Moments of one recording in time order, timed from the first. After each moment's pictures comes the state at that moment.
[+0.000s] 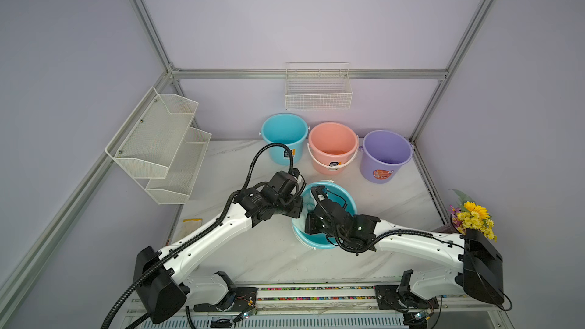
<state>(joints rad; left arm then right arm) -0.76 1.29 1.17 -0.76 0.00 -0.44 1.05 1.34 0.90 -0.17 0.22 0.74</state>
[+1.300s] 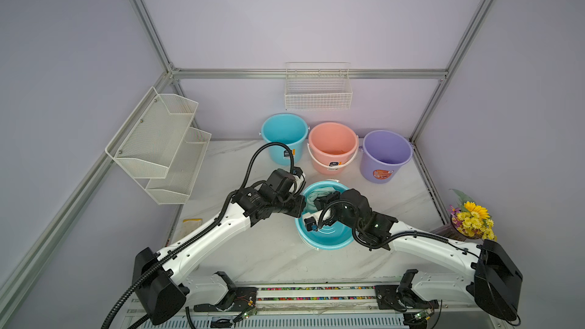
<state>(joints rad) -0.74 1.28 1.17 -0.72 0.12 -0.40 0.85 1.27 0.76 0.11 0.07 -1.36</state>
